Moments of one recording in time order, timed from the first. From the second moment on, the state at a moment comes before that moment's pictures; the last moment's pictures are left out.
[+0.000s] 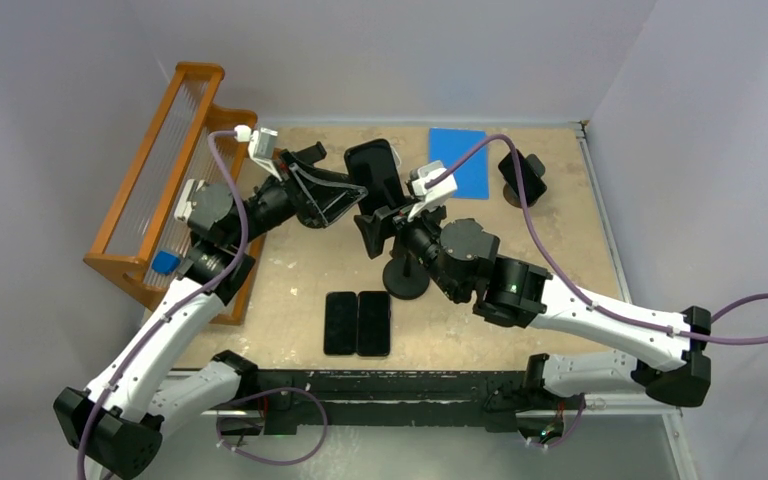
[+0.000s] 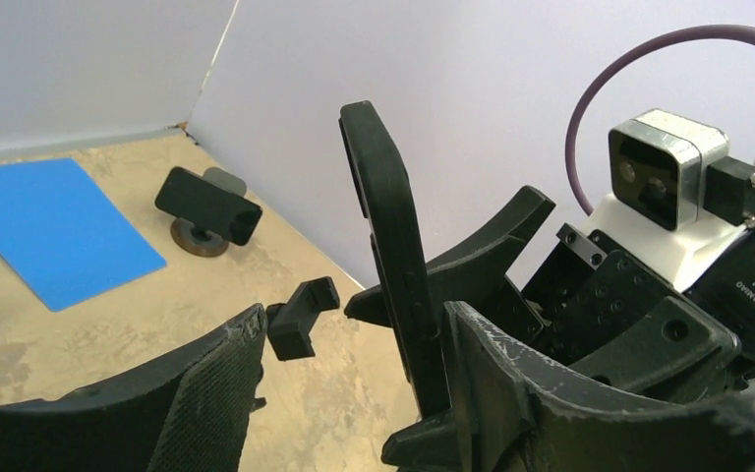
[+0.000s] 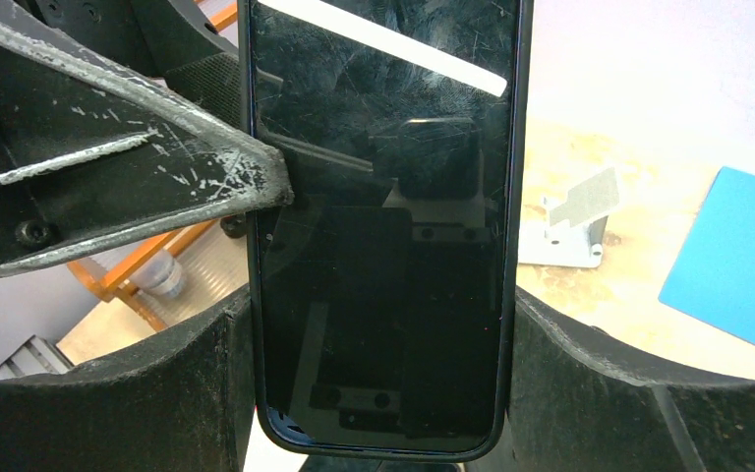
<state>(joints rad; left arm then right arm) -0.45 0.95 0.95 0.27 0.54 -0.73 1.21 1.16 1.20 -0.07 0.59 0.19</state>
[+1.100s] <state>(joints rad) -0.45 1.00 0.96 0.28 0.67 -0.84 1.26 1.22 1.20 -0.08 0.70 0.21</state>
